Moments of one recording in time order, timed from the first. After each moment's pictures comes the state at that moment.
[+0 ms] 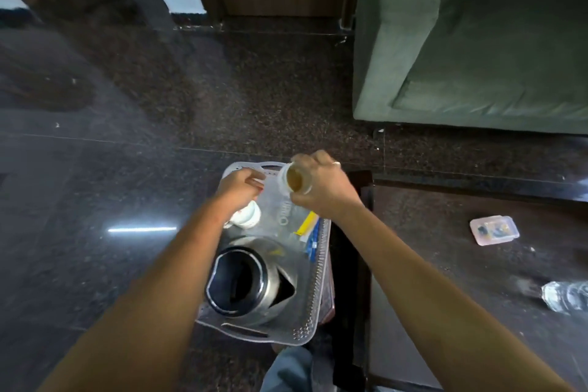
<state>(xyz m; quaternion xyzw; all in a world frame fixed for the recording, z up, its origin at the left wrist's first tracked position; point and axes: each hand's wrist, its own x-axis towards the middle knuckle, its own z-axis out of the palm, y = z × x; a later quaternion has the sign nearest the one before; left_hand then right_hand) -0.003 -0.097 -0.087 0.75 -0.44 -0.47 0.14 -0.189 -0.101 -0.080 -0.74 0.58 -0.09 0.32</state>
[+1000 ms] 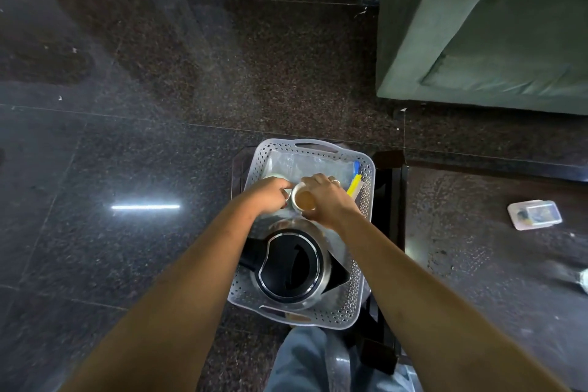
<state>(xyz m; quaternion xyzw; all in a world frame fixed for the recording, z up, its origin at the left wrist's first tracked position) 0.033 -0.078 -0.124 0.67 -0.56 -0.49 -0.10 -0.119 -0.066 -0.160 -0.76 0.56 0.04 0.33</state>
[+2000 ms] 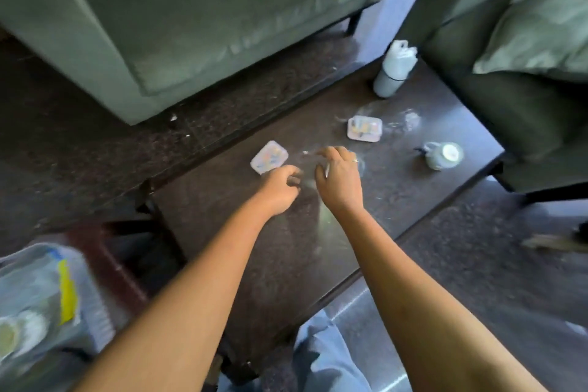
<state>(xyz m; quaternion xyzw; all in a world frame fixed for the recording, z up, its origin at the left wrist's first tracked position) -0.490 0.000 -0.125 0.42 -0.72 -0.54 -0.10 -0.597 0.086 -0.147 -0.37 0.89 -0.23 0.14</state>
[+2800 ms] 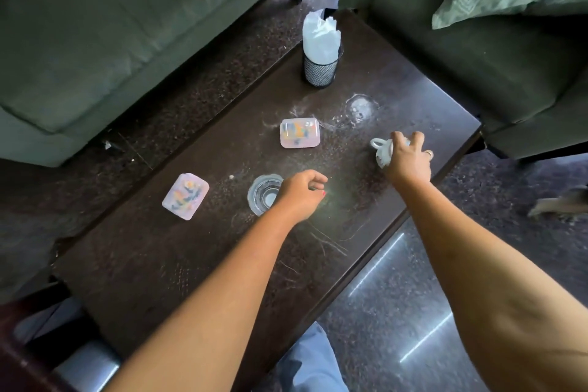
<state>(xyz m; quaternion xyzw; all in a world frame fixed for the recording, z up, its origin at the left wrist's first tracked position) -0.694 0.072 -0.207 0.39 -0.71 -0.56 -0.16 -0.870 0.202 -0.256 -0.14 0.97 0.00 0.21</state>
